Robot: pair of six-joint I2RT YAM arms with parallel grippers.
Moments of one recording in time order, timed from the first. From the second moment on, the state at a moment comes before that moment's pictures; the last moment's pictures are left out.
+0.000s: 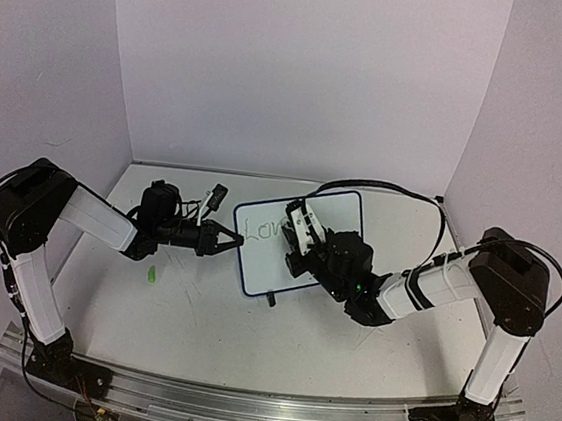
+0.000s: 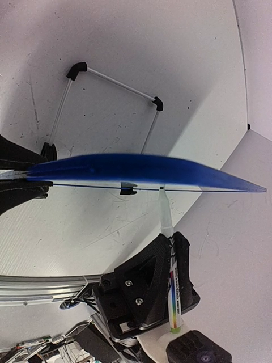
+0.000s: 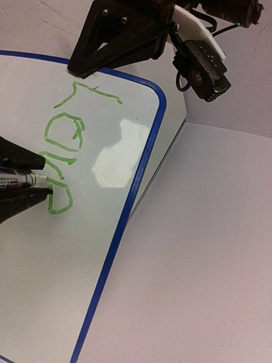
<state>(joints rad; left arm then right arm) -0.52 1.79 0.79 0.69 0.81 -0.31 0.95 1.86 0.88 0.89 0.33 -0.22</state>
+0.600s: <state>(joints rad) -0.52 1.79 0.79 0.69 0.81 -0.31 0.95 1.83 0.81 0.92 0.42 -0.23</state>
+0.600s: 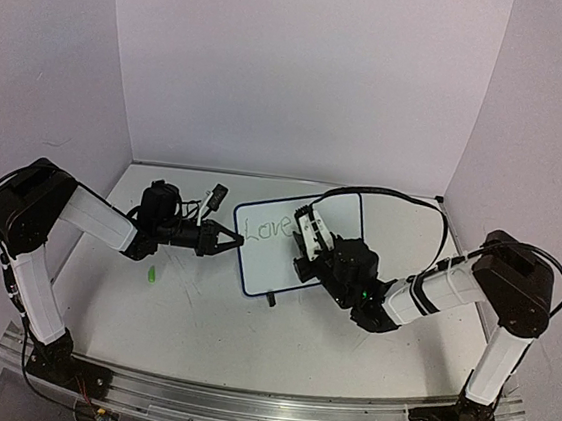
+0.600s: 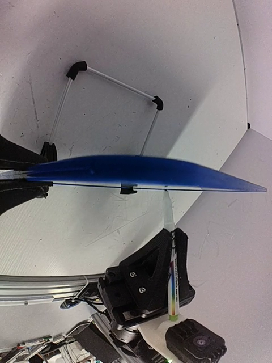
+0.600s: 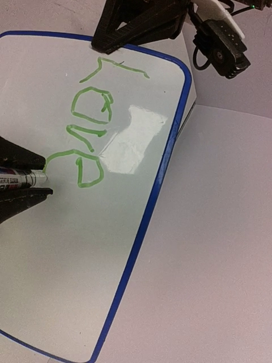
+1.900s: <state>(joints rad) -0.56 1.75 0.83 0.55 0.74 -0.20 0.88 1.65 0.75 0.80 0.26 -0.19</state>
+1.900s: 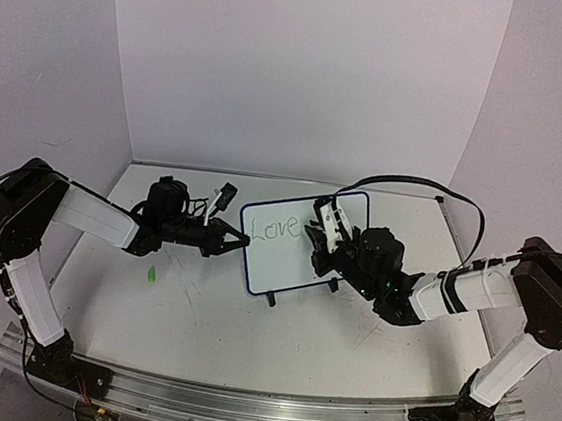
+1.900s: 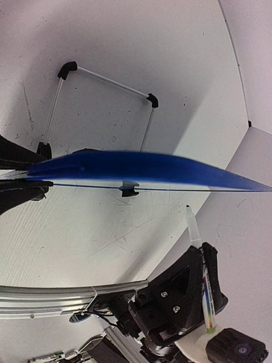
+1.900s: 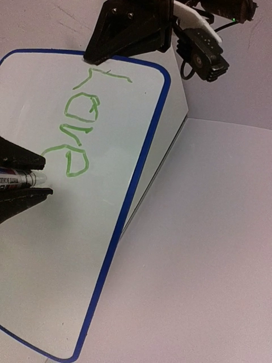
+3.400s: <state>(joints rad) -0.57 1.75 0.83 0.55 0.72 -0.20 1.02 1.86 0.92 0.70 0.24 -0.21</state>
